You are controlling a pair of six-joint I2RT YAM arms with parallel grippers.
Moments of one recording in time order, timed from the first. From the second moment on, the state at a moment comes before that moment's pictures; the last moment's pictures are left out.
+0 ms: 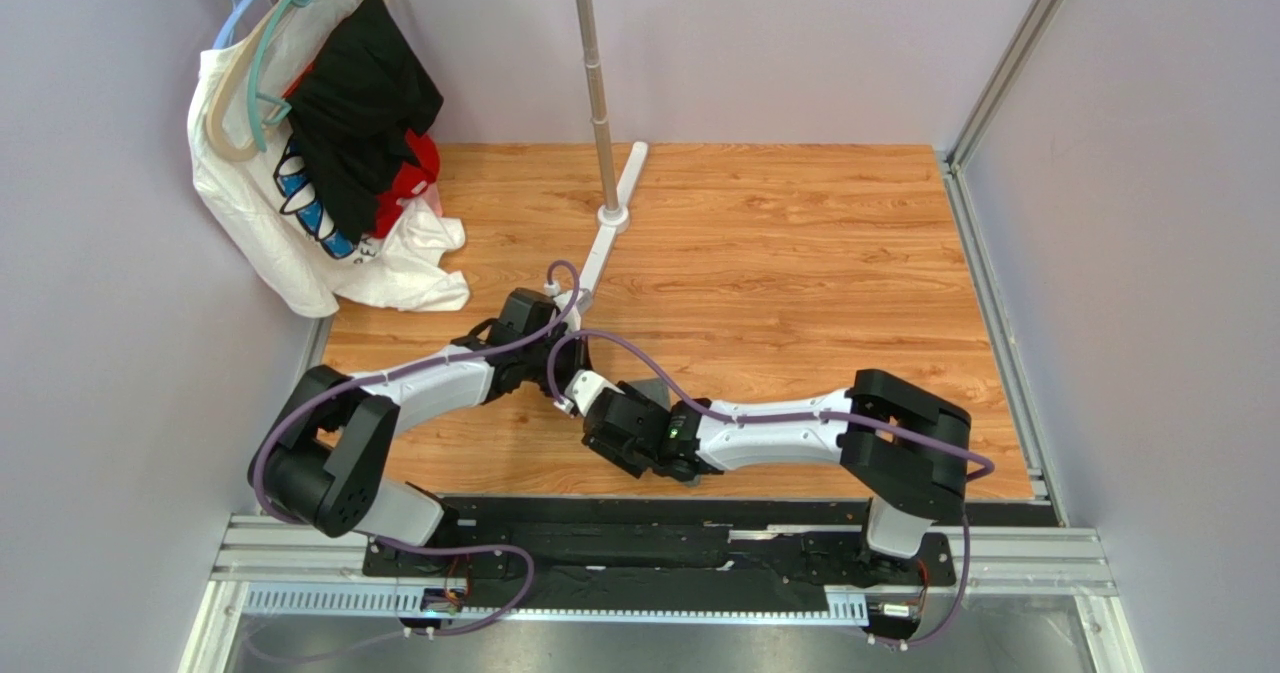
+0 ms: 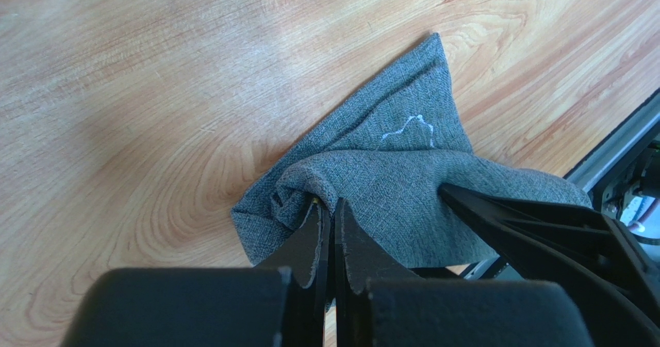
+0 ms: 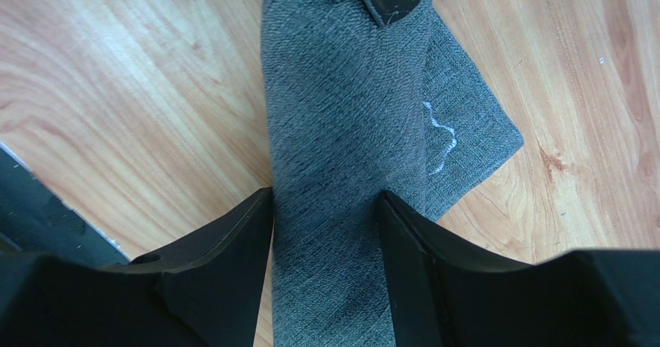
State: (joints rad) left arm -0.49 1.44 0.63 -0.08 0.41 -0.39; right arm 1.26 1.72 0.97 -0.25 0.36 0.10
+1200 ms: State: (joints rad) left arm -0.47 0.93 0.30 0.09 0.28 -0.48; right arm 0.92 1.69 0.96 -0.25 -0.36 0.21
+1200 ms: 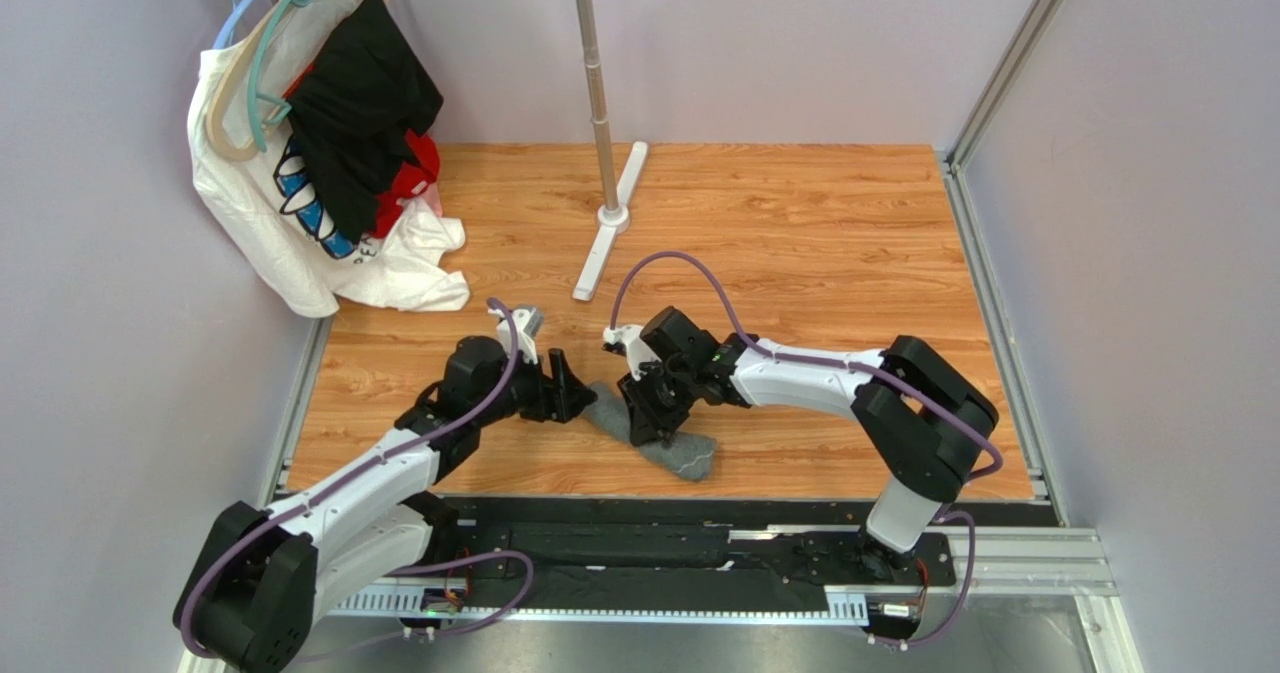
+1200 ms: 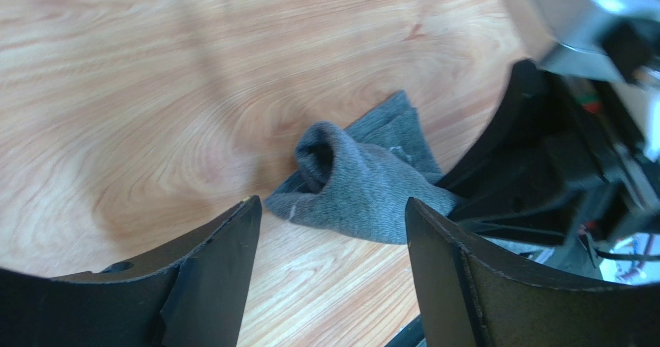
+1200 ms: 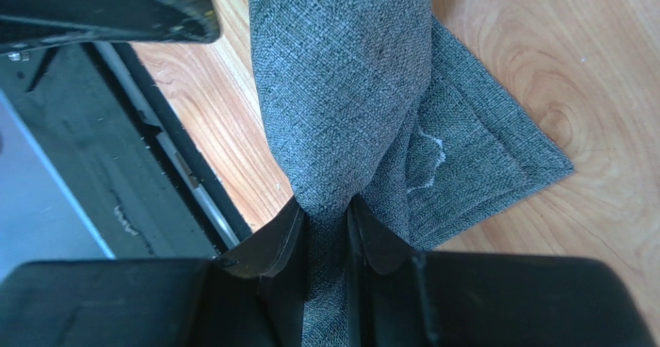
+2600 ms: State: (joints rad) left arm -0.47 1.21 0.28 0.41 0.45 -0.45; right arm 0.78 1.79 0.97 -0.22 -0.69 0.22
